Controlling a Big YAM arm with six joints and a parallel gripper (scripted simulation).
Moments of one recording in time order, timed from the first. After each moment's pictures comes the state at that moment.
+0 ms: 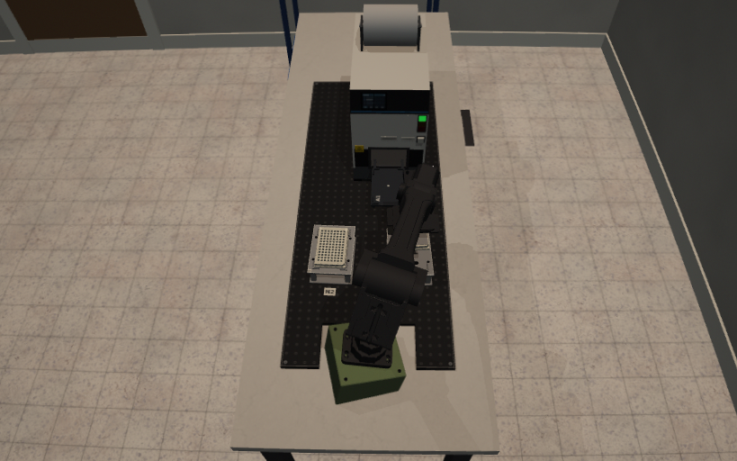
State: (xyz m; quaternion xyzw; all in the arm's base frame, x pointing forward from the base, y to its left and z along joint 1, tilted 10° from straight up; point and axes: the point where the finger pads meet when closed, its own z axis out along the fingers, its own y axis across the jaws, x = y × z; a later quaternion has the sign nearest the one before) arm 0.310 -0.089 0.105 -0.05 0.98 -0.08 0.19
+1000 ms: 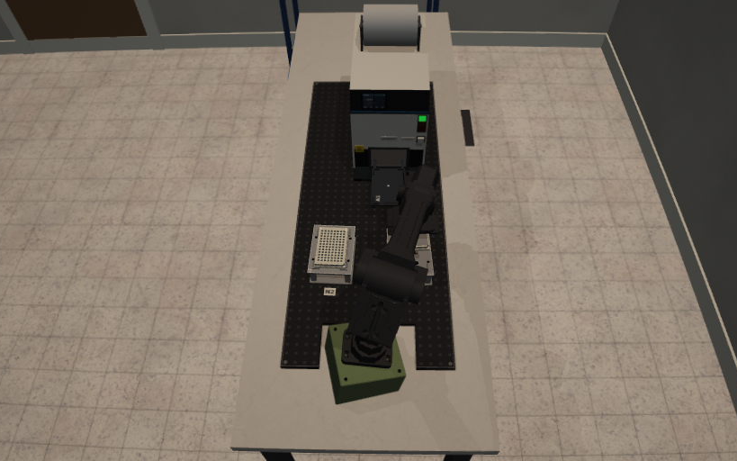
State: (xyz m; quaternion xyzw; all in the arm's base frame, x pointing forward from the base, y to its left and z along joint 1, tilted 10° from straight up) arm 0.312 -0.090 0.100 -0.05 0.98 -0.08 0.19
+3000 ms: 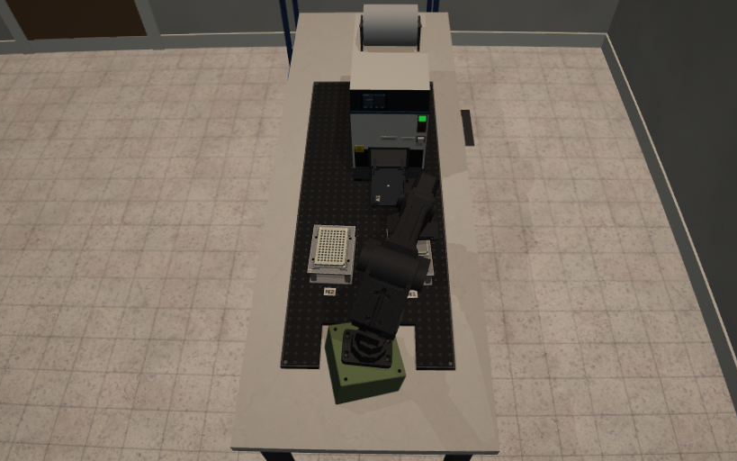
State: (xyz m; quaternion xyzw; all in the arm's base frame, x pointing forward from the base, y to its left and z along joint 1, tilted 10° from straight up) arm 0.311 -0.094 0.074 -0.05 0.98 -0.08 0.19
